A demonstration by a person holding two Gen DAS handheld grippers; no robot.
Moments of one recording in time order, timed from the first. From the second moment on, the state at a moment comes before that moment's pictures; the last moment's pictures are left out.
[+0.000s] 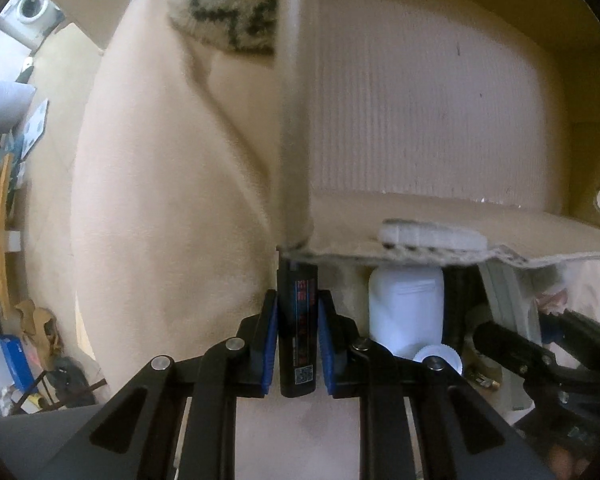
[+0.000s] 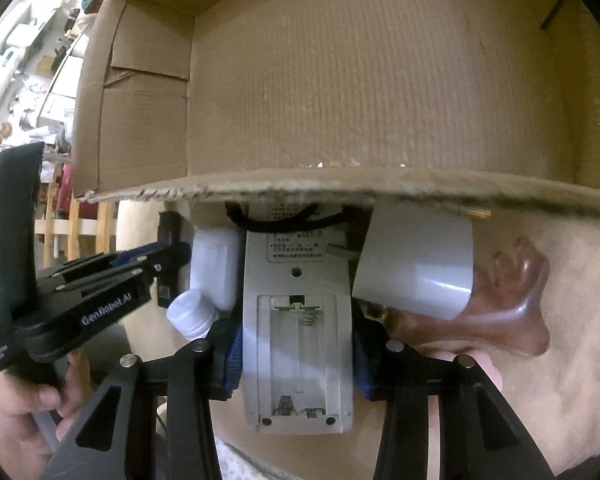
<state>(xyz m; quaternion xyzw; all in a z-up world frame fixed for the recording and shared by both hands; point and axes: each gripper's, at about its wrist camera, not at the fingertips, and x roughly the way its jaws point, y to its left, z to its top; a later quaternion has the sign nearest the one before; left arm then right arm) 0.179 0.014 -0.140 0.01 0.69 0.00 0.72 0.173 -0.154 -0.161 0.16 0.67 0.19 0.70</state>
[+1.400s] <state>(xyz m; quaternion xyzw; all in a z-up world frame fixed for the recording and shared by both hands) 0.226 -0.036 -0.024 -0.01 0.56 -0.06 0.83 0.219 -0.224 -0.053 0.16 0.54 0.18 0.81</state>
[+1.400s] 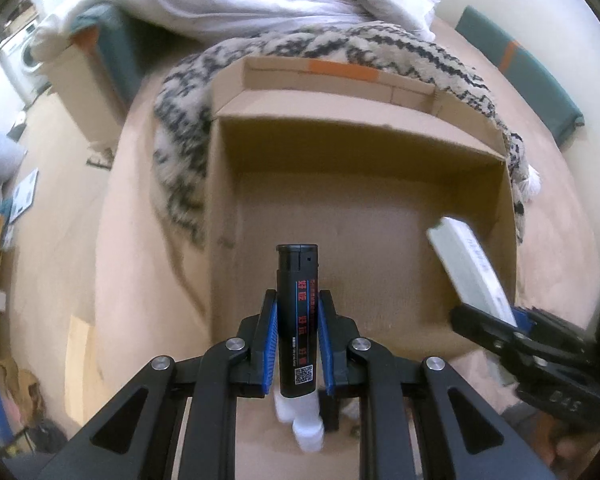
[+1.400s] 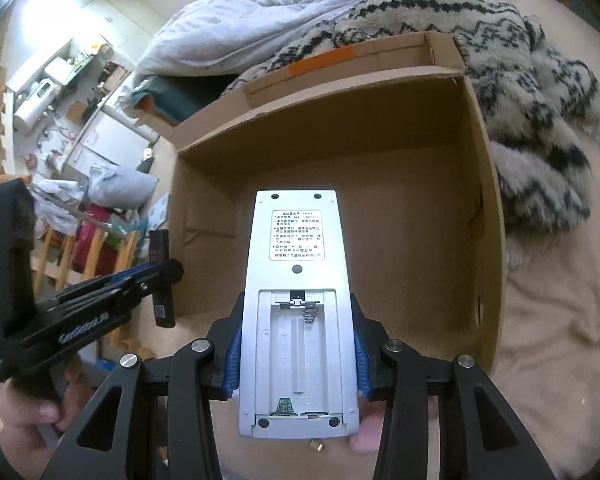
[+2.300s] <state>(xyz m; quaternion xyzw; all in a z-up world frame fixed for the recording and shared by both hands) 0.275 -0.064 -0.100 0.04 0.57 -0.06 0.82 0.259 -0.219 -0.115 0.11 0.58 0.11 0.80</state>
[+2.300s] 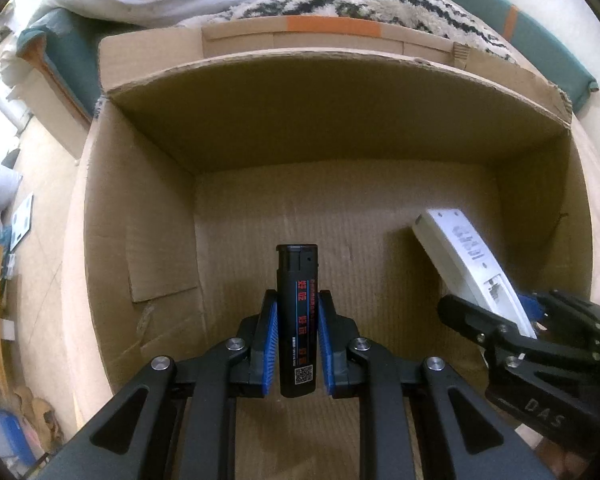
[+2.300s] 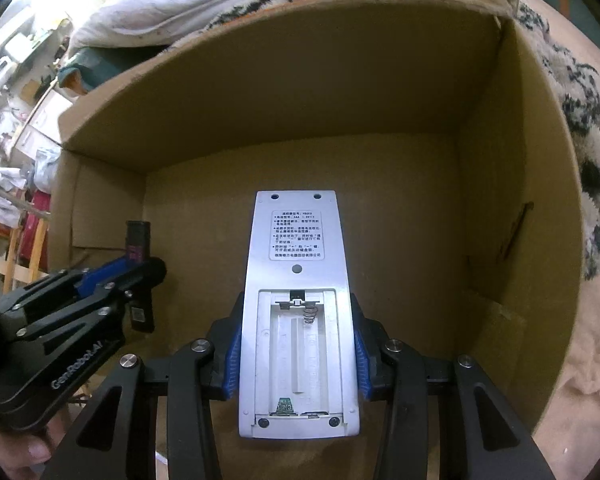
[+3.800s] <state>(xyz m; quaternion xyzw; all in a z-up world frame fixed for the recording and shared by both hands) 0.259 -0.047 -0.052 -0.01 0.50 -0.05 0.86 0.241 -0.236 -0.047 0.14 0.44 0.10 0.88</state>
